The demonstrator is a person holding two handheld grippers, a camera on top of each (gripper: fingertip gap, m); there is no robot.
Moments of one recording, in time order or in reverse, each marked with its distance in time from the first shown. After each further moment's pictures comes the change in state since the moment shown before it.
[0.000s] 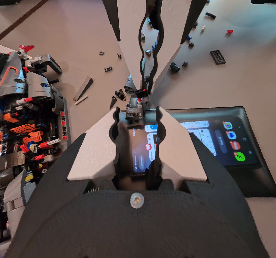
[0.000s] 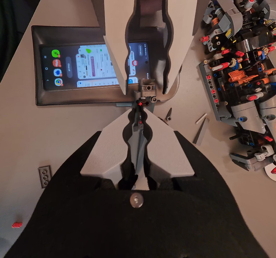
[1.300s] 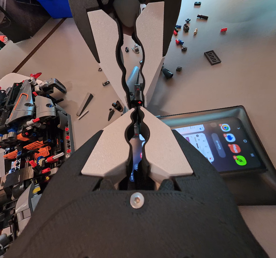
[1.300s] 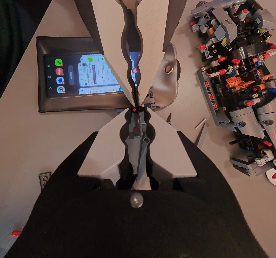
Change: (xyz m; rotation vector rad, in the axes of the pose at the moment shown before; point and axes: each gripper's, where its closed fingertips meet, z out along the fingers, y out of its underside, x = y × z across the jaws) left arm 0.012 -0.014 0.002 0.043 -0.041 0.135; right arm 0.000 -0.009 0.001 0.040 0.002 0.008
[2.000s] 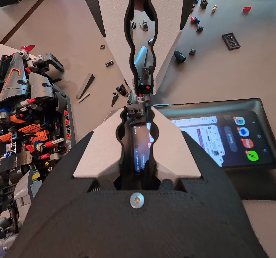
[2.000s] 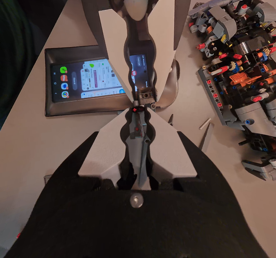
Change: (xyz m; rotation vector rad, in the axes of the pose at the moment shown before) left arm -0.010 0.023 0.002 -0.115 -0.005 -0.064; right arm 0.002 0.000 0.000 0.061 -0.052 0.068
